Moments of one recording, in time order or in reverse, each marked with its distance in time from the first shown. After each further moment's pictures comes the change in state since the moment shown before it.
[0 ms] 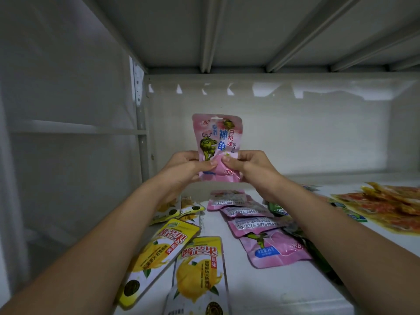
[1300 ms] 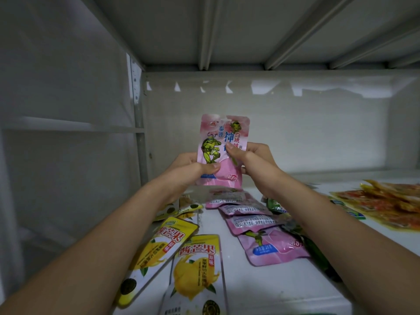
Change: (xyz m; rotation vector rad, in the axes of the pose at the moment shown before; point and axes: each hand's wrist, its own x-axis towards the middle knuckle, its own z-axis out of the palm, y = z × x) left_hand -0.001 -0.002 0.008 0.166 -0.055 -0.030; right_hand 0.000 -0.010 0.006 0.078 0.151 0.004
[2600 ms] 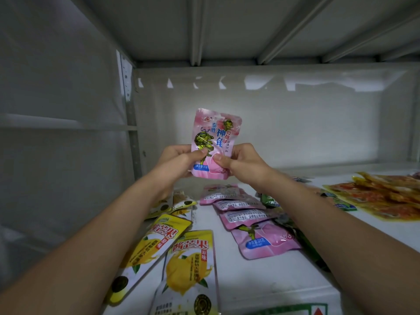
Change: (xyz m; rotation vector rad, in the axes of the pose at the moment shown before) left_hand -0.007 0.008 0.000 -0.051 0.124 0.043; right_hand 0.011 0.023 -0.006 -0.239 -0.145 -0.048
